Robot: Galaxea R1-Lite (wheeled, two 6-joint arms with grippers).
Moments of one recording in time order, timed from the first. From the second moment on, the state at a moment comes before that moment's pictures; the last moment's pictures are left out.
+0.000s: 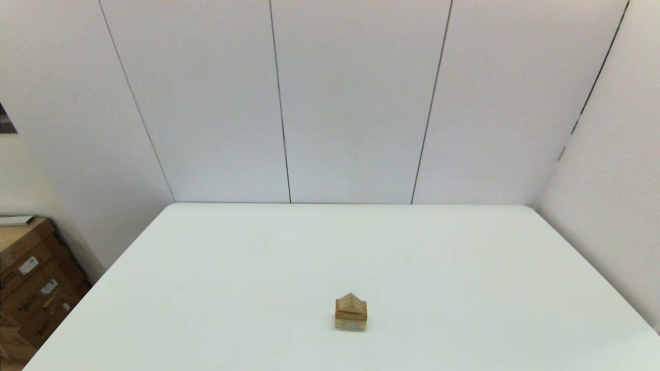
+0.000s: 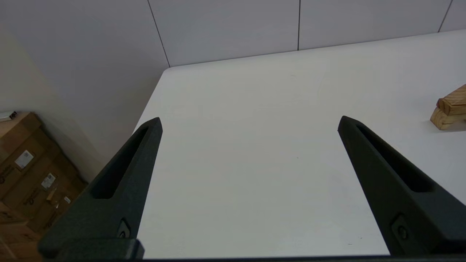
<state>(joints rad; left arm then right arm) 0.00 0.00 0.00 0.00 -0.02 0.10 0.00 0.00 0.00 0.00 0.03 -0.03</state>
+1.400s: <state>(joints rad) 0.00 0.00 0.00 0.00 -0.02 0.05 0.00 0.00 0.00 0.00 0.03 -0.03</state>
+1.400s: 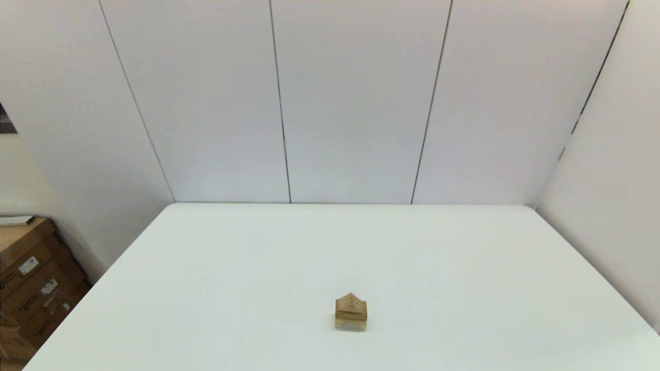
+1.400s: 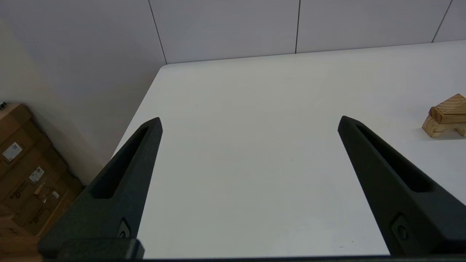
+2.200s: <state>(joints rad) 0.00 0.00 0.00 0.00 -0.02 0.05 0.00 0.00 0.00 0.00 0.03 -0.03</state>
